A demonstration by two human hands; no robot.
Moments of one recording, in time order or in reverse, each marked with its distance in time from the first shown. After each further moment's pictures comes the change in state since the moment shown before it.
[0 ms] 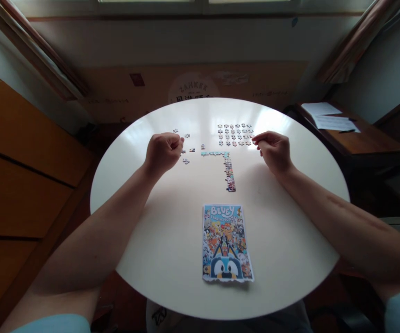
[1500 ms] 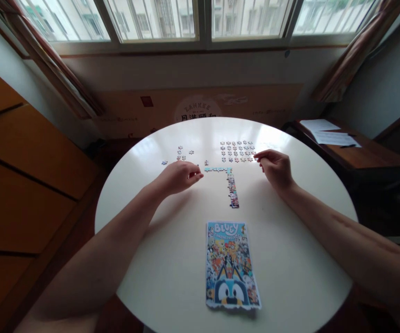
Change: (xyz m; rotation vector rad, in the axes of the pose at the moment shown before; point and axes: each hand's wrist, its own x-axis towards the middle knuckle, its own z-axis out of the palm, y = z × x) left_hand -0.002 0.006 -0.001 0.026 -0.549 0.166; right_hand -0.002 0.000 0.002 0.034 0.011 0.019
